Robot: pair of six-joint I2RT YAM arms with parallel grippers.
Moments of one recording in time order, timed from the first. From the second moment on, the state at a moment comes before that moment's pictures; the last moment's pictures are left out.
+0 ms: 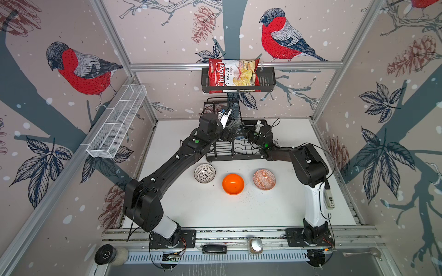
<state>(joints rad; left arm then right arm) -0.53 1.54 1.36 -0.17 0.03 0.10 0.48 2.16 1.29 0.81 -0.27 1.42</state>
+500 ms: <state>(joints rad) -0.49 1.54 1.36 -0.15 0.07 0.06 0.52 2.29 1.39 0.85 -0.26 1.50</state>
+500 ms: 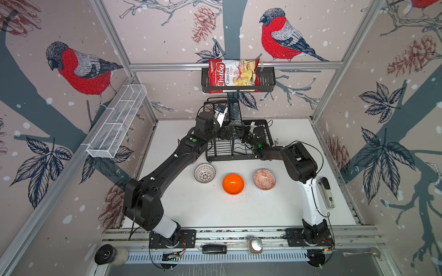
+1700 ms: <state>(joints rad) -0.49 1.54 1.36 -0.14 0.07 0.05 0.56 2.29 1.30 0.97 -0.13 1.63</state>
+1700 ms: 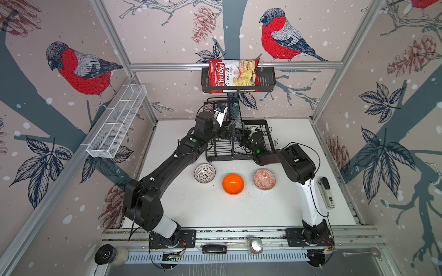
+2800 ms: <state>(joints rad) -0.49 1.52 1.34 -0.12 0.06 0.05 0.56 2.23 1.28 0.93 -0.14 1.62</state>
